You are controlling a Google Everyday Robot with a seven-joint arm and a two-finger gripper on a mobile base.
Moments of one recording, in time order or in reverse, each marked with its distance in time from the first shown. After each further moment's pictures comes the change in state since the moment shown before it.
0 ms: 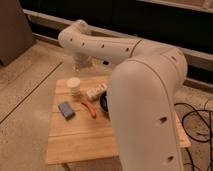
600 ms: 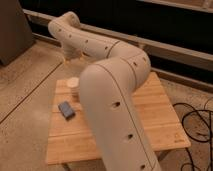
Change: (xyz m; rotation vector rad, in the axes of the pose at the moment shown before) arm -0.044 0.124 0.001 -0.147 -0.018 -0.212
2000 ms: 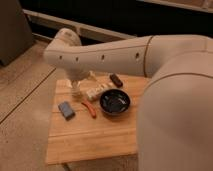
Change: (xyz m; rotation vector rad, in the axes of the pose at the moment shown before) arm 0.167 -0.075 -0.075 0.232 -0.017 0.121
